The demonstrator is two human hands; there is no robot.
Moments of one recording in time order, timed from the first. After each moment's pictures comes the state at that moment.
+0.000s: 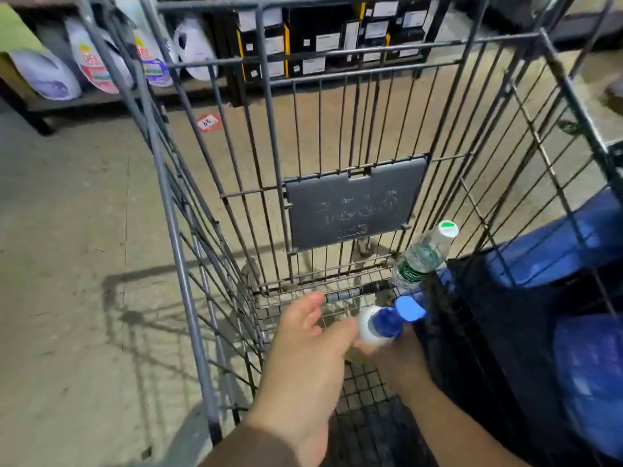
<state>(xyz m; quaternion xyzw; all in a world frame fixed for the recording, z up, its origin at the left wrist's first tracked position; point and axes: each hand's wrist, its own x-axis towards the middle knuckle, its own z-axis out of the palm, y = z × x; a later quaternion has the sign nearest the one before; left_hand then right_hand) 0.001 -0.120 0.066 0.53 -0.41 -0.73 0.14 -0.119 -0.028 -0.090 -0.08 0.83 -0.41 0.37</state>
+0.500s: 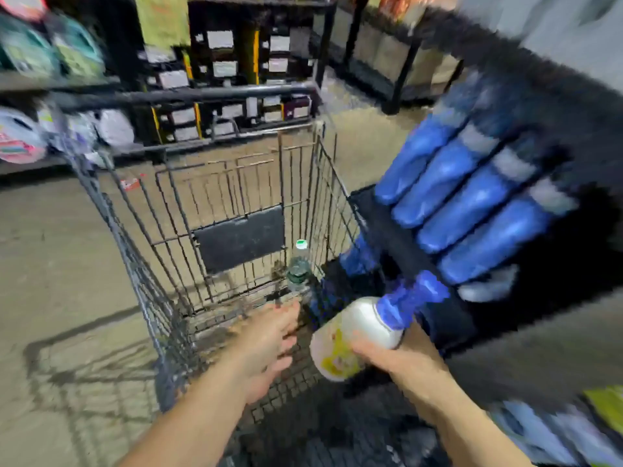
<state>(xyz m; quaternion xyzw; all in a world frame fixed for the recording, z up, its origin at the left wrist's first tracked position) 0.009 -0.014 0.172 0.41 -0.48 -0.77 -0.09 -0.085 0.169 0.184 -0.13 0.78 -0.54 0.28</state>
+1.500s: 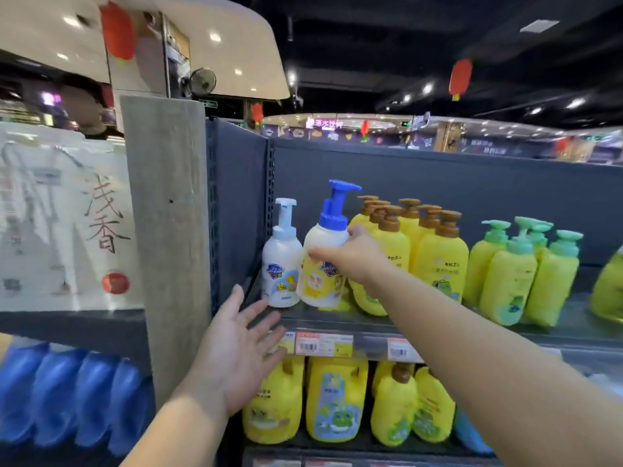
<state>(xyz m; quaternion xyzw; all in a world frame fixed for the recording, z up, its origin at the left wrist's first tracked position) -0.090 0.328 0.471 0.01 -0.42 -0.87 -0.27 -0.094 0.507 0.549 0.12 0.82 -0.52 -0.23</state>
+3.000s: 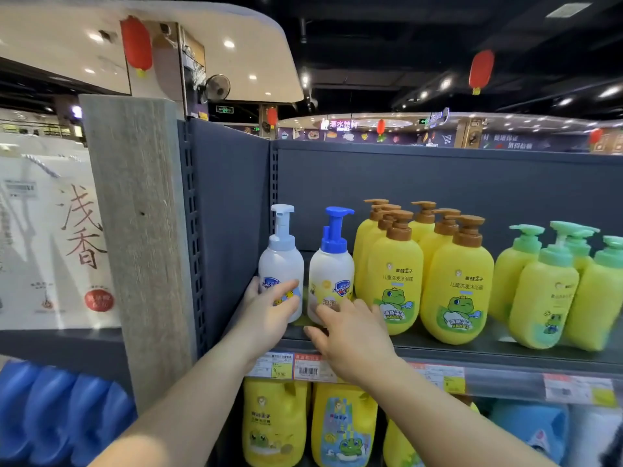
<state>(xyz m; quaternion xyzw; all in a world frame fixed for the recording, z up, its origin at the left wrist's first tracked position) -0.167 0.379 0.465 -0.19 -0.79 -0.59 0.02 -0.096 0.513 0.463 0.04 0.98 0.02 -0.19</state>
